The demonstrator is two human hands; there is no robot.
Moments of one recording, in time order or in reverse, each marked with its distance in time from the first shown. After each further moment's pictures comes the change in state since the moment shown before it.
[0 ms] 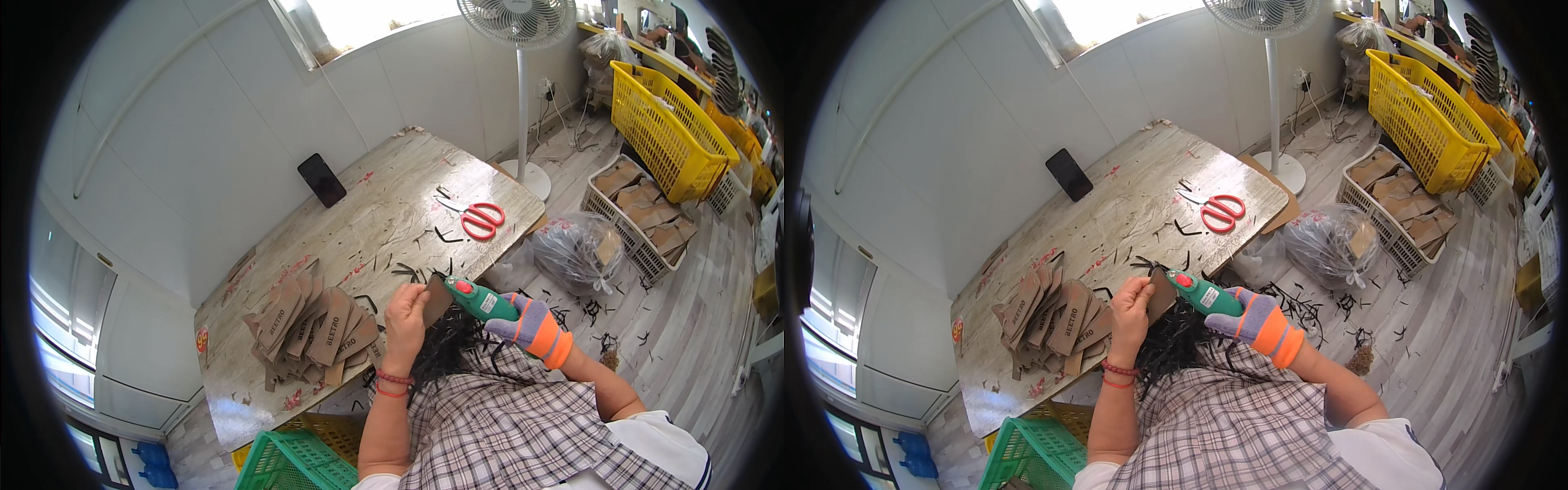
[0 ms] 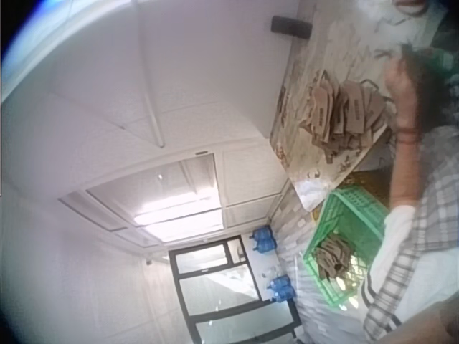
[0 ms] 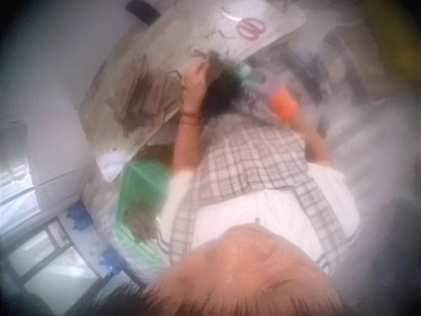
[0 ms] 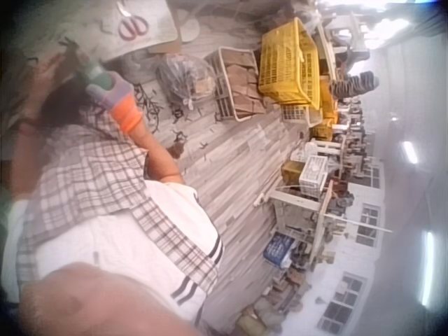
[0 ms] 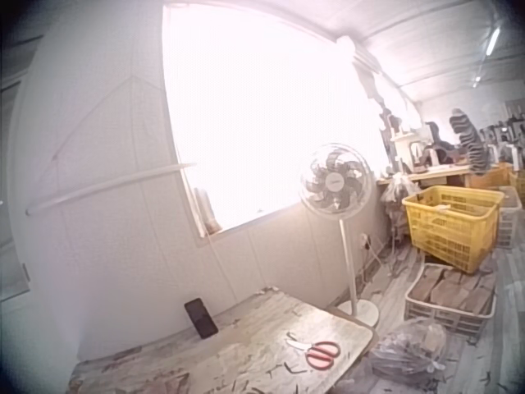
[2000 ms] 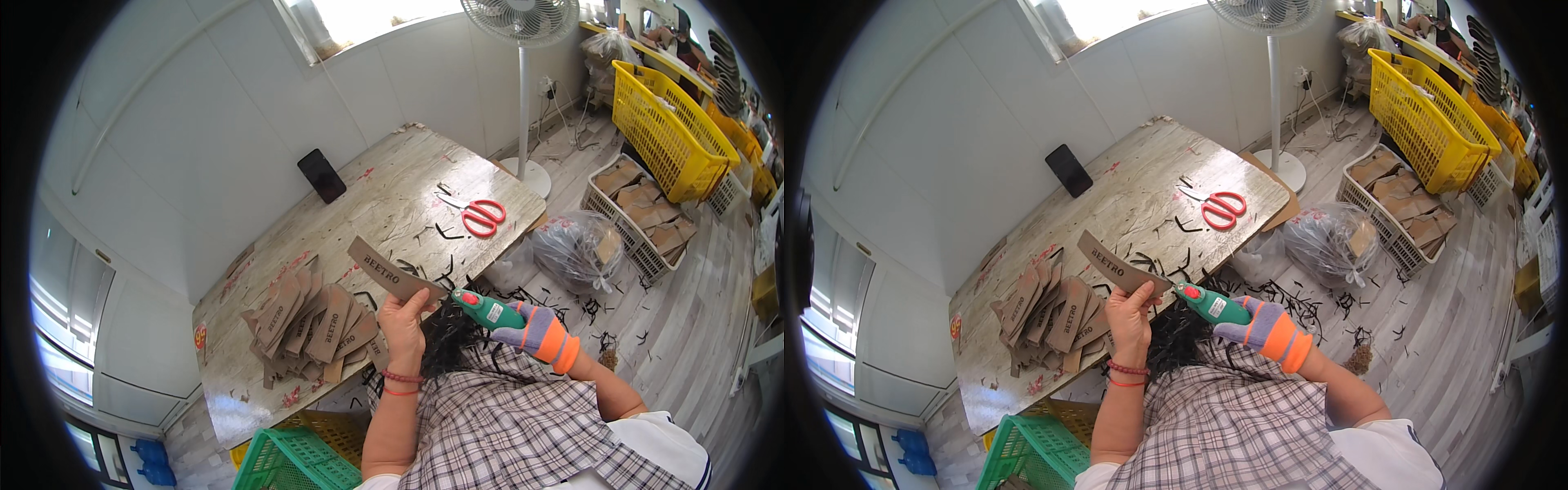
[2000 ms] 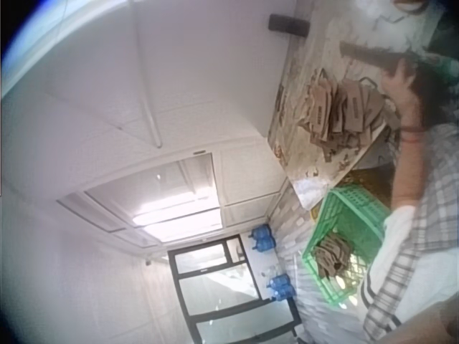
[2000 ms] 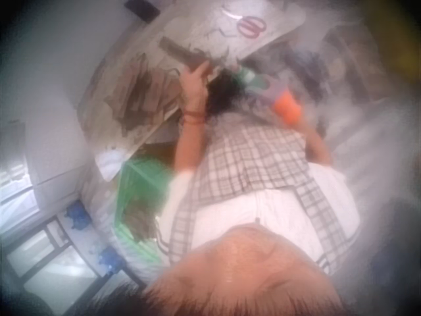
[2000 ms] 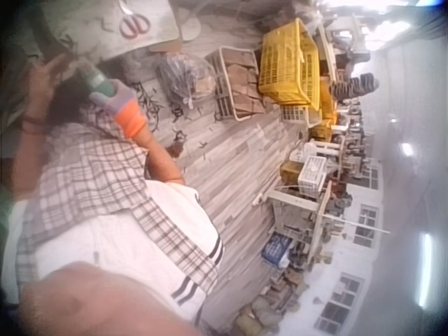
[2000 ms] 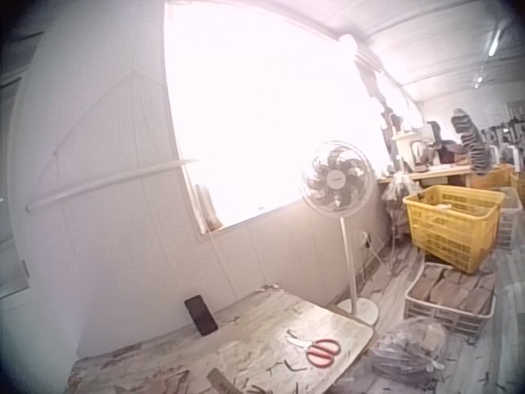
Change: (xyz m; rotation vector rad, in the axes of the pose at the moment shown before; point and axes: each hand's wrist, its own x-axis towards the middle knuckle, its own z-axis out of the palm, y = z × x) left_hand -0.006 -0.004 0.013 -0.891 0.226 -0.392; right_hand -0.010 0.006 -0.007 -0.155 -0.054 0.090
